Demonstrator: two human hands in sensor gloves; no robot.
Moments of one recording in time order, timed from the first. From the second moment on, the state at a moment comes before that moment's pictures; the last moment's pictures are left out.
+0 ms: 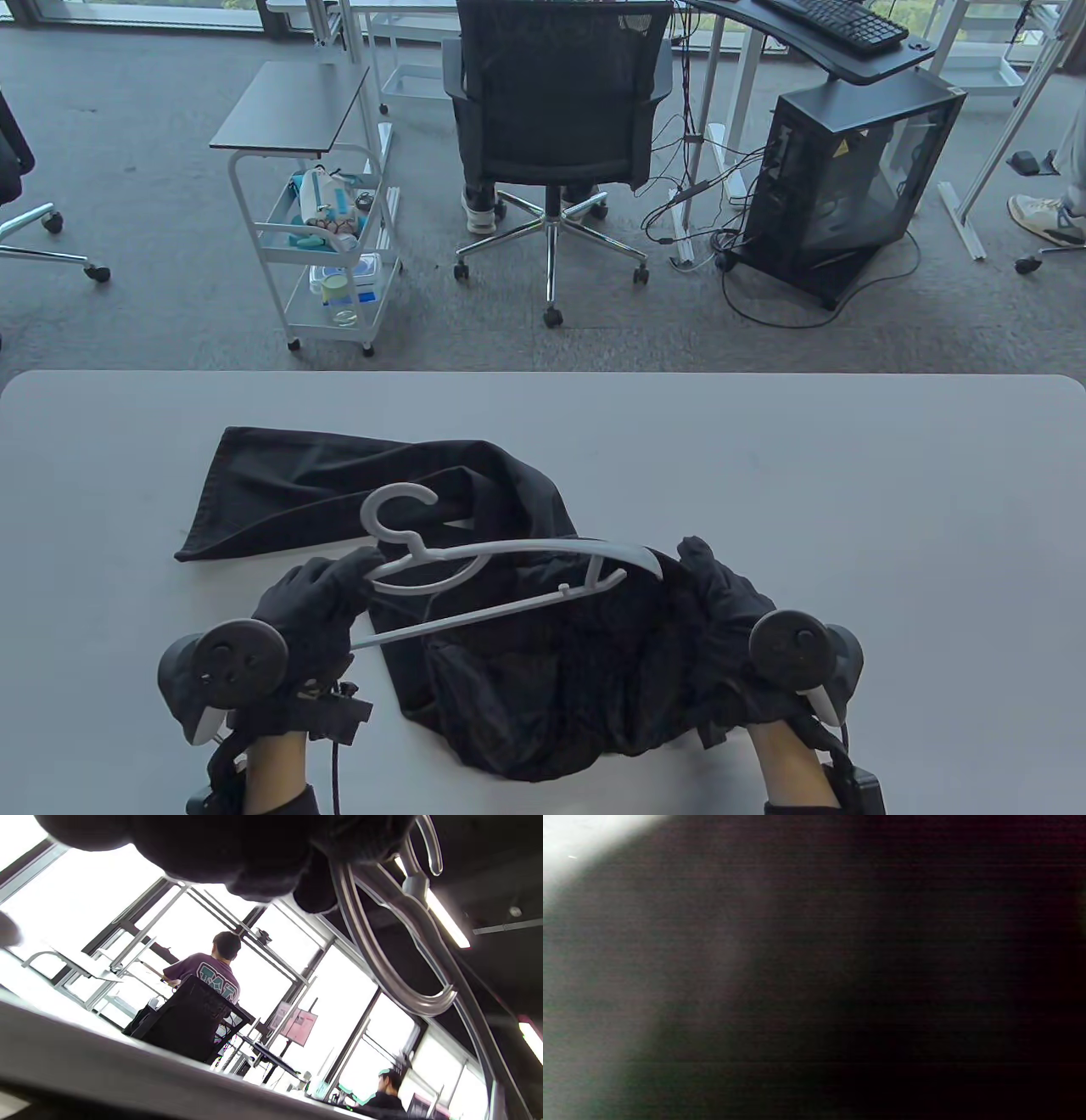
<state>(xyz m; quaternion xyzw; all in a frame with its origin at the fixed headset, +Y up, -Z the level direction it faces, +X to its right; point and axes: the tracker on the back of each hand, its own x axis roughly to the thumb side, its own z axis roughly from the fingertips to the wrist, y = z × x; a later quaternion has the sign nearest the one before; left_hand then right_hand) -0.277 -0.648 -0.288 0.22 -0.10 0.38 0.89 0.194 -0.710 -0.318 0.10 -0.13 0.91 0.39</state>
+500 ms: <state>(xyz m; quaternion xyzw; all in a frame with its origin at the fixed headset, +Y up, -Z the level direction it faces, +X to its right) -0.335 -0.725 -0.300 0.02 0.25 0.69 0.68 0.225 -0.718 -0.315 0.06 -0.13 0.85 0.50</state>
